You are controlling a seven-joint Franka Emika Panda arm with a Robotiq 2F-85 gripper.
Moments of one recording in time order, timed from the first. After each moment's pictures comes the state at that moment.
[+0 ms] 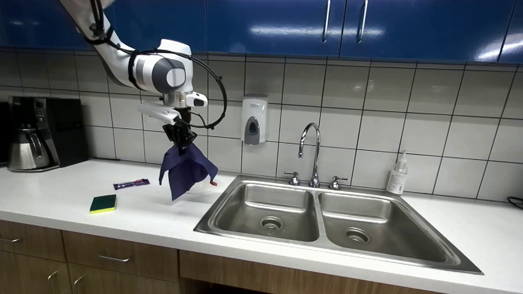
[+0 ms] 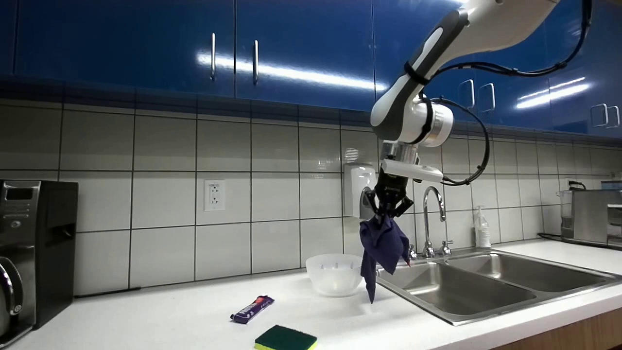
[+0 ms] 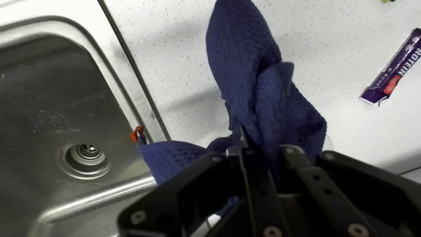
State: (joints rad) arm 0.04 0.10 -0.02 -2.14 0.19 2.49 0.10
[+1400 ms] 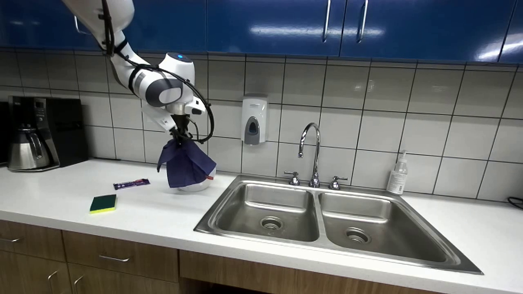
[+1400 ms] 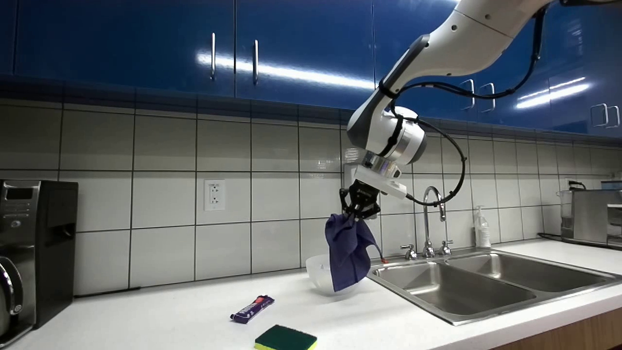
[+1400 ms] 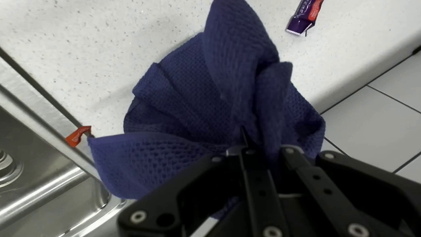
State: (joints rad) arm 0.03 0.28 0.06 -1.99 0.55 2.70 -0.02
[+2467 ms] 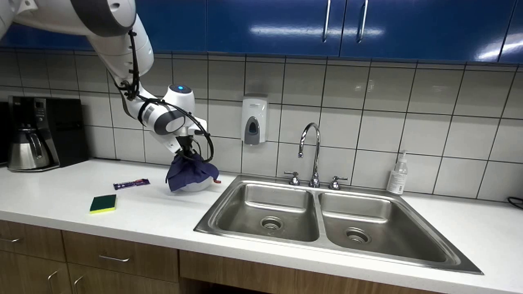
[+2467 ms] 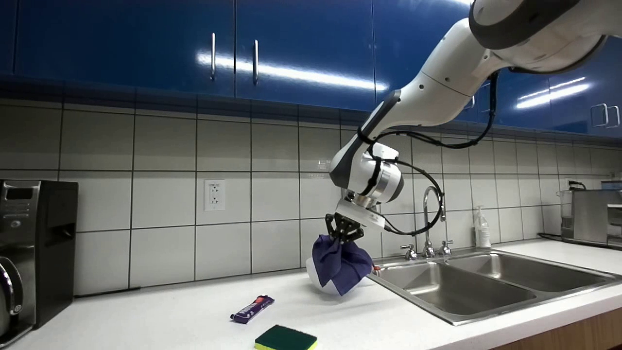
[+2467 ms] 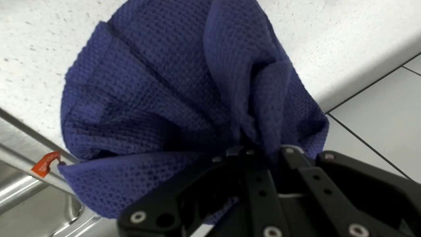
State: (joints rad) arm 0.01 0.58 0.13 -1.77 0.48 2.89 0.03
